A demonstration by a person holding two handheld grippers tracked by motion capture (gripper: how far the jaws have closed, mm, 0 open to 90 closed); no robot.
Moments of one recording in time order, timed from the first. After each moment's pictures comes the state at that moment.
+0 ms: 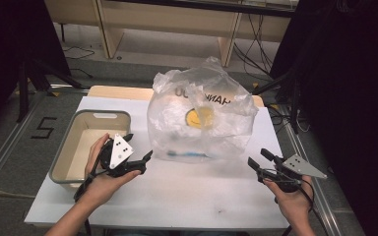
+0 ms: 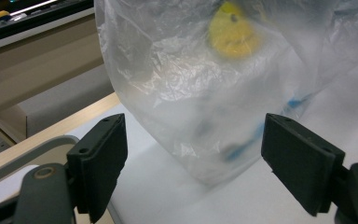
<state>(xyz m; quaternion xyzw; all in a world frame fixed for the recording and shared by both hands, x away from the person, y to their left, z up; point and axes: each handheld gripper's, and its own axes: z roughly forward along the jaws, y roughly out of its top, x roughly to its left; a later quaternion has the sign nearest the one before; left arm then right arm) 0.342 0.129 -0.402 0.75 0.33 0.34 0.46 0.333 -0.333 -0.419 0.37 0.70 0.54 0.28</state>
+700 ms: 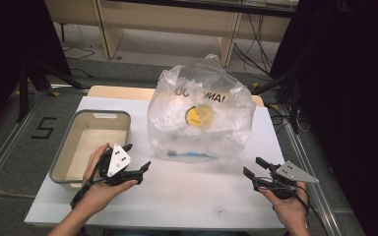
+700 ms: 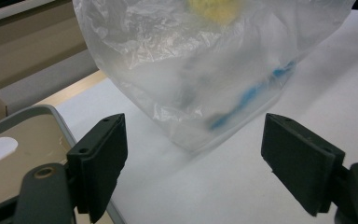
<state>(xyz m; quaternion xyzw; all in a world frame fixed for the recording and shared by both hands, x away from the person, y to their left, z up) 0.332 0.136 -0.425 0.77 0.32 0.31 0.45 0.326 -0.329 -0.441 0.36 0.73 0.52 0.26</state>
